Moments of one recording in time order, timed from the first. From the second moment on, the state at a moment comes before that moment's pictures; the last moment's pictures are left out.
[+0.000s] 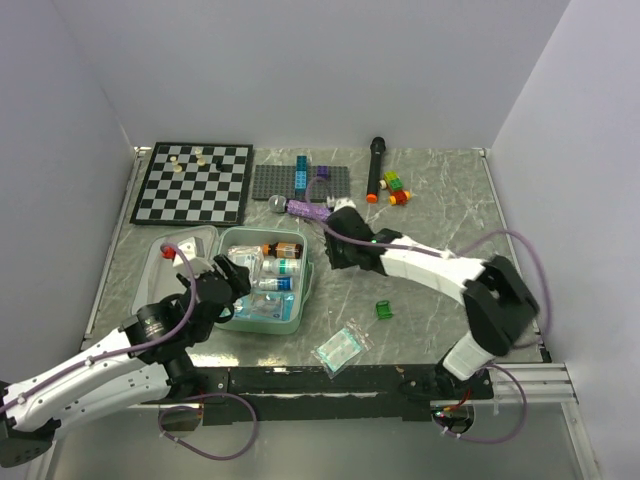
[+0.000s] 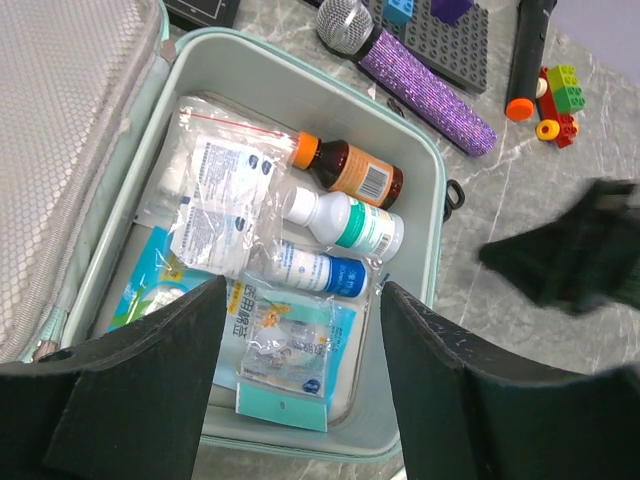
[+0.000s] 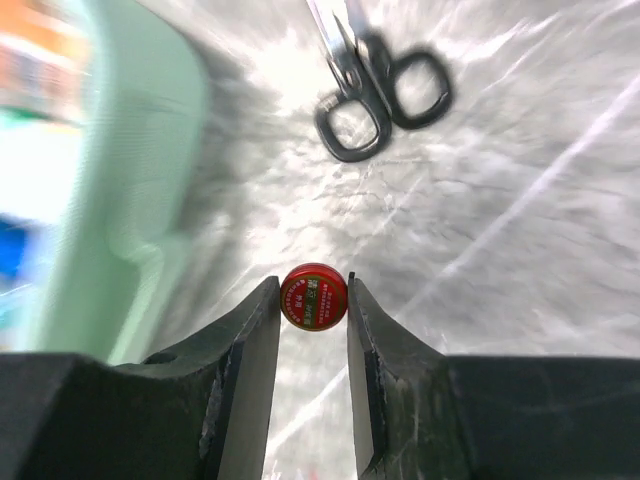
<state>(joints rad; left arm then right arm) -1.00 0.61 0.62 -0.61 -0.81 -1.01 0.75 1.65 1.04 -0.33 0.19 0.40</state>
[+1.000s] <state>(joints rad) -1.00 0.48 0.62 -0.69 -0.91 -1.08 1.08 1.96 1.55 -0.48 0.00 0.28</state>
